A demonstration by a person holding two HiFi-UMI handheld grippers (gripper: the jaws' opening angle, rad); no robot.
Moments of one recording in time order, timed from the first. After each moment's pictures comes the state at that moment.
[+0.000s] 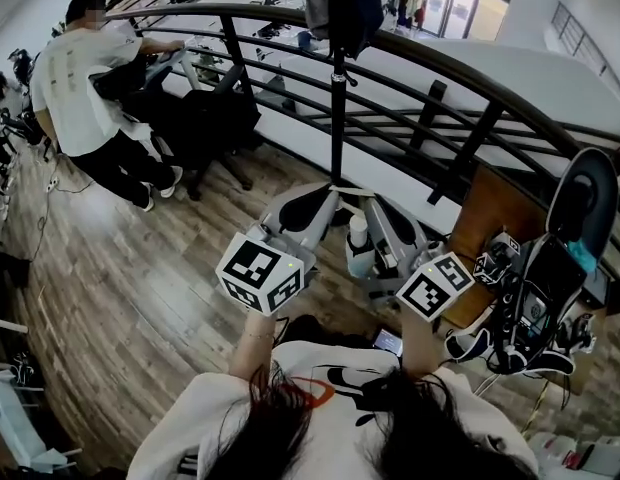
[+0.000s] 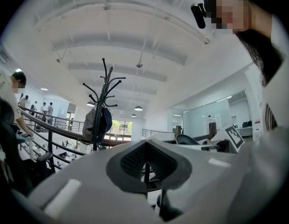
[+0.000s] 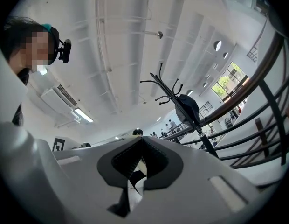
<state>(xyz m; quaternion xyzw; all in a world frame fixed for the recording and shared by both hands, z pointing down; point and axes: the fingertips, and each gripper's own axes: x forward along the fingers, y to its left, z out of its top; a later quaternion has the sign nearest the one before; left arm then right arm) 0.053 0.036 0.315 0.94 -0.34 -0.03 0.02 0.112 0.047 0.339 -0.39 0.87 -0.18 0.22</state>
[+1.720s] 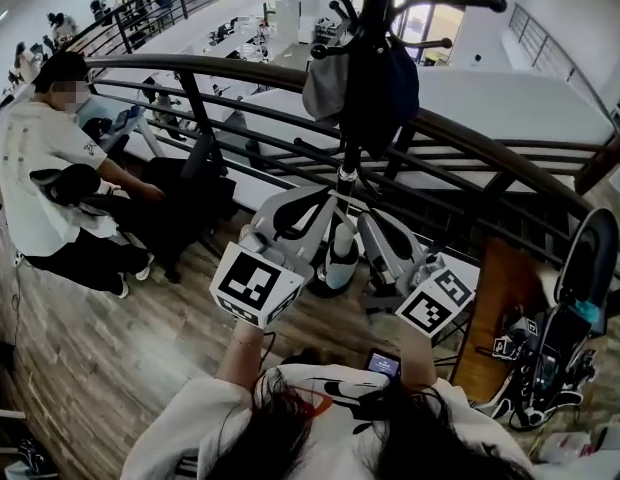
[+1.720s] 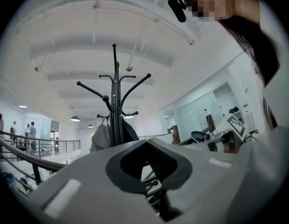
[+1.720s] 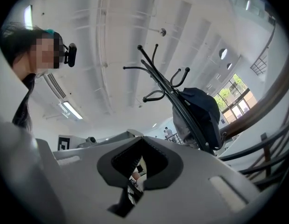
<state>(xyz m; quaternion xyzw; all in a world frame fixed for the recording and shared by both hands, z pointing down) 0.004 -0.280 0.257 0.96 -0.26 -0.03 -0.09 0.050 -0.257 0.294 -0.43 0.86 -0.12 0.22</state>
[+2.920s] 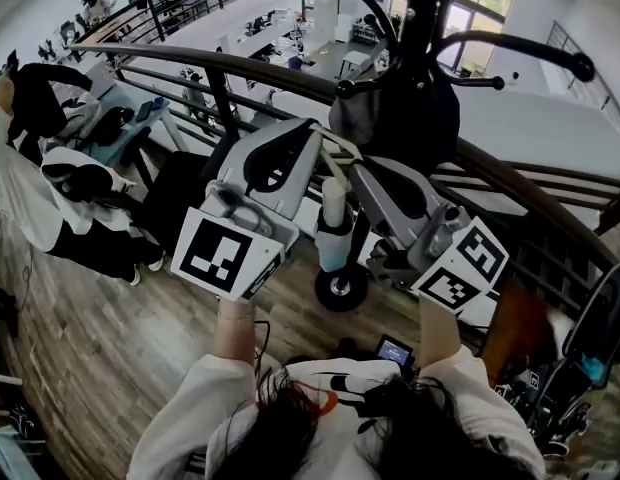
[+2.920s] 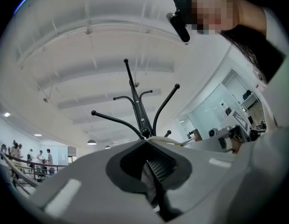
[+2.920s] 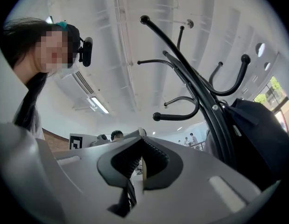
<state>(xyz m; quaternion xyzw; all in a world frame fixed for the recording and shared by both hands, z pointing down) -0.021 -0.386 0.142 0.91 -0.35 -0.10 -0.19 0.022 -0.359 0.180 -0.30 0.94 -0.01 0.19</state>
